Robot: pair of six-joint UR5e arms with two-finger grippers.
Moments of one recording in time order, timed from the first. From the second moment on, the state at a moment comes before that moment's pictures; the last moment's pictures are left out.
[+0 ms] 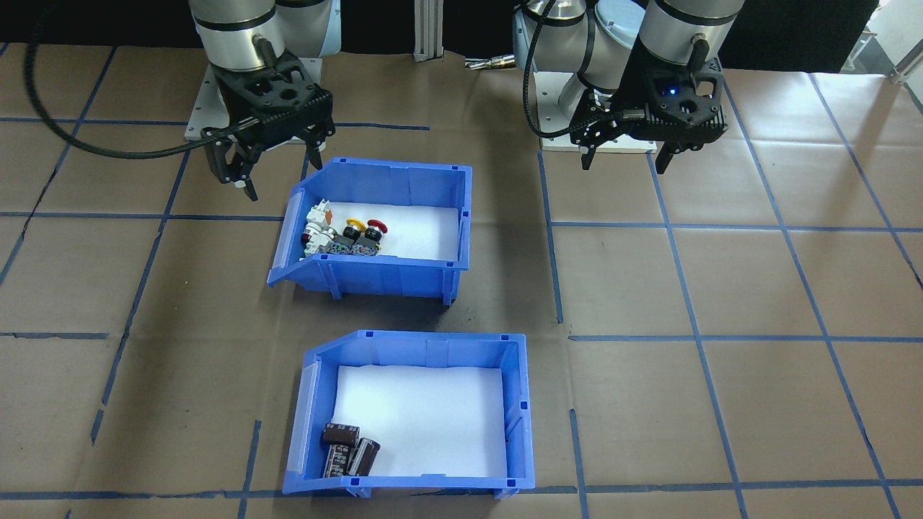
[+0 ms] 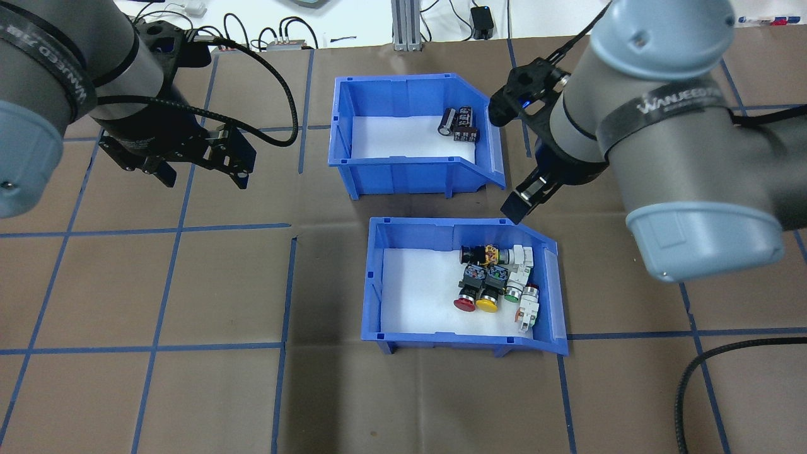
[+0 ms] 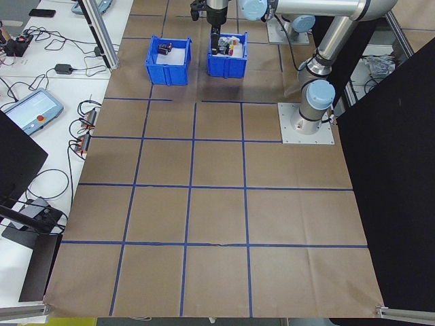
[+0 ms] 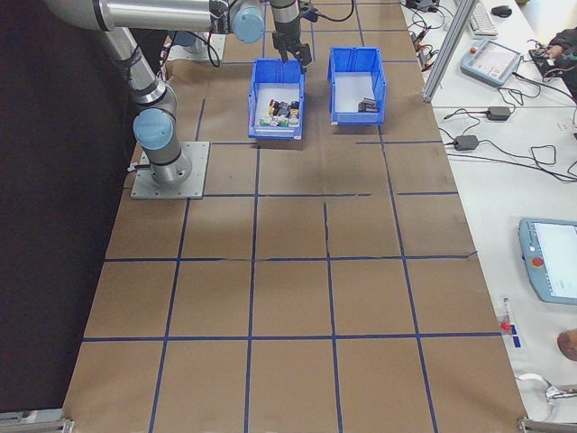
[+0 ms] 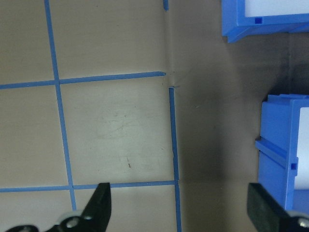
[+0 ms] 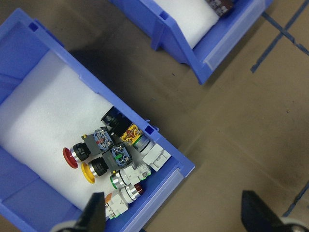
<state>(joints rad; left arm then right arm) -1.58 -1.47 -1.67 -1.54 1.59 0.06 1.69 -1.69 1.83 -1.87 -1.57 -0.49</state>
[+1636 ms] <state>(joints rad) -1.57 -1.47 -1.64 -1.56 1.60 0.06 1.56 -1.55 1.63 -1.64 -1.59 0.05</state>
